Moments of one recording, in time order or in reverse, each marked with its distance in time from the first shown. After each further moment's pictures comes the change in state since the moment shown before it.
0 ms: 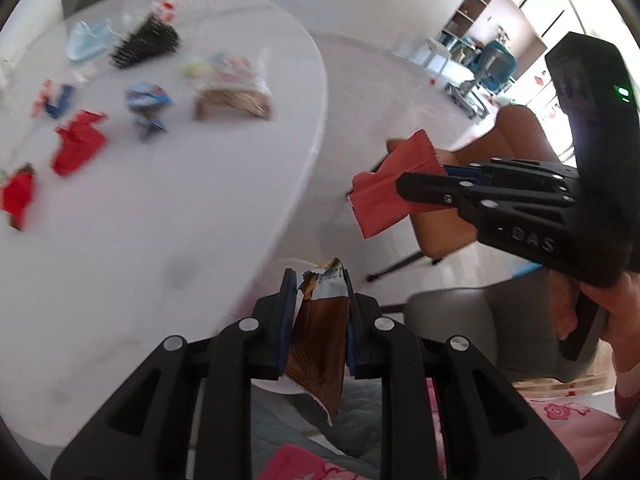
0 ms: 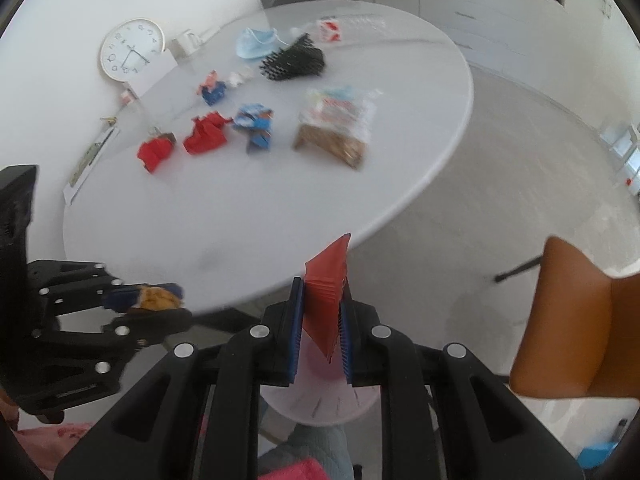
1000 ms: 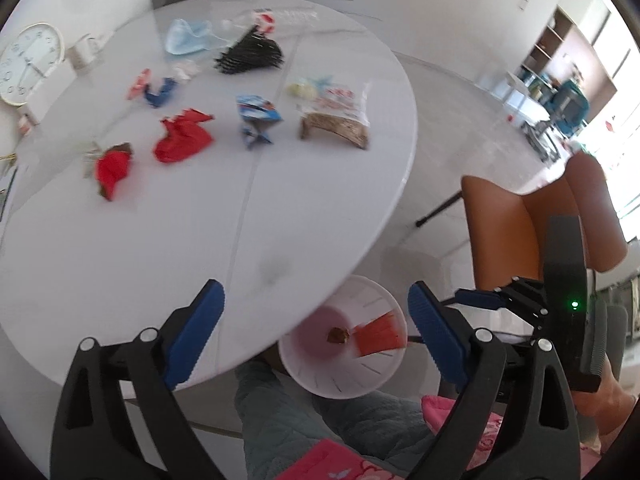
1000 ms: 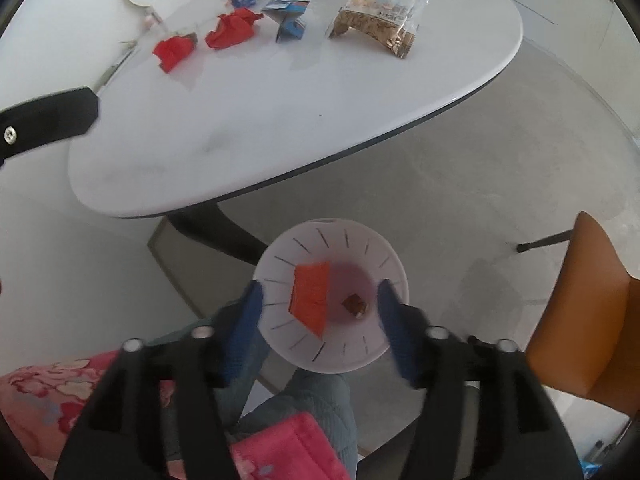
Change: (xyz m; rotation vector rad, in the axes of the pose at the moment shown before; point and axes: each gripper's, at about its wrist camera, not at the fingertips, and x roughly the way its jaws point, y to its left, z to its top) left arm -0.054 0.031 0.005 -0.187 -0.085 0.287; right arm 0.053 0.025 -0.041 -0.106 0.188 0.080
